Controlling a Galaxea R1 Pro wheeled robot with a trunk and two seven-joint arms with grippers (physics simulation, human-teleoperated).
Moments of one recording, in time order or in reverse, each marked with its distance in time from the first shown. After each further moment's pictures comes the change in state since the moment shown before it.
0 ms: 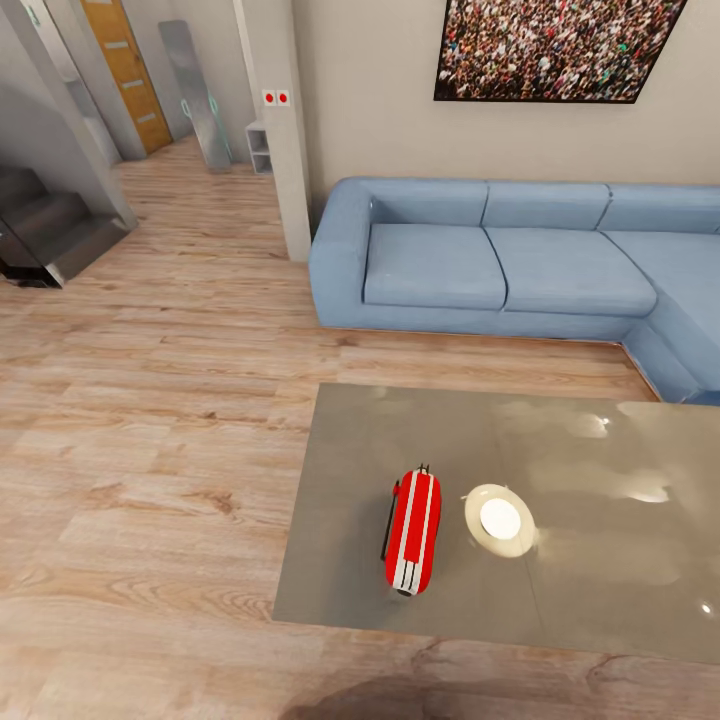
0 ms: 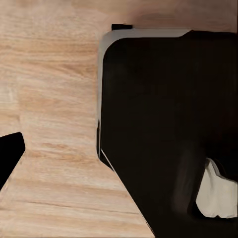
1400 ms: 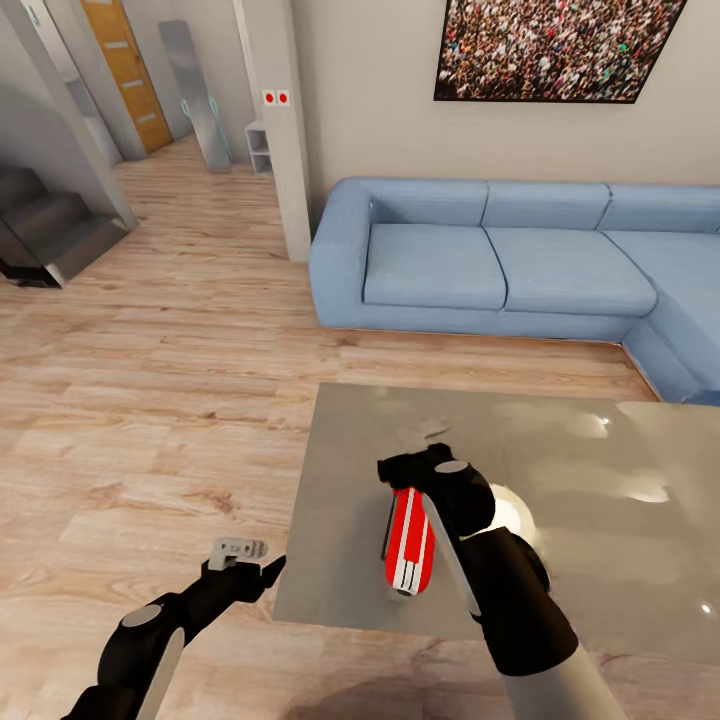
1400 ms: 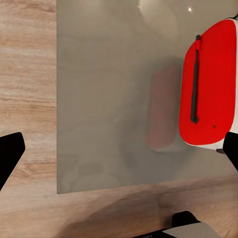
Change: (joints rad) left arm -0.139 -0.018 0.010 -0.993 0.004 0.548 -0.268; right arm -0.572 0.155 -0.023 -1.042 0.059 0.915 -0.110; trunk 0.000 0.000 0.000
